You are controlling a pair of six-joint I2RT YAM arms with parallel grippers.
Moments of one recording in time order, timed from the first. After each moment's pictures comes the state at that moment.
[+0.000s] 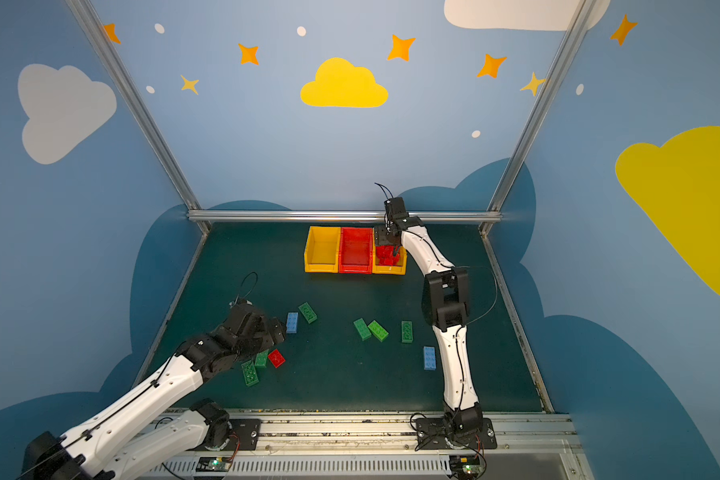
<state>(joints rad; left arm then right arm) -0.56 0.90 0.62 -0.68 -0.16 -0.94 0.34 2.33 2.16 -0.73 0.06 0.17</state>
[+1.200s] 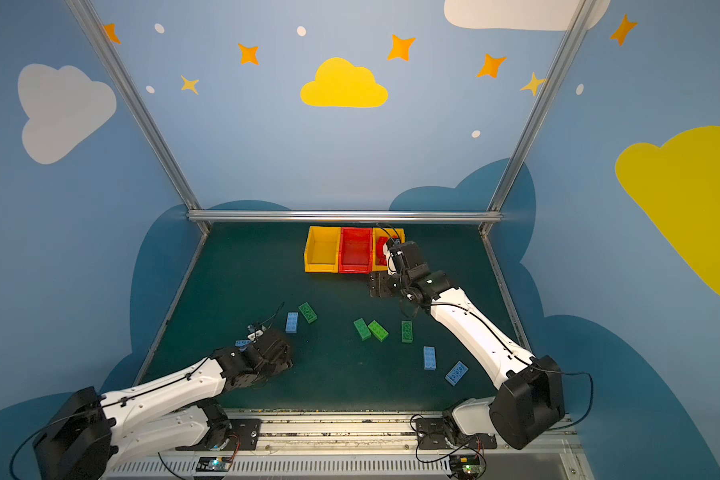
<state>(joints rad) -0.79 1.09 0.45 -0.54 -0.26 -1.19 0.55 1.37 1.18 -0.62 -0.05 0.32</state>
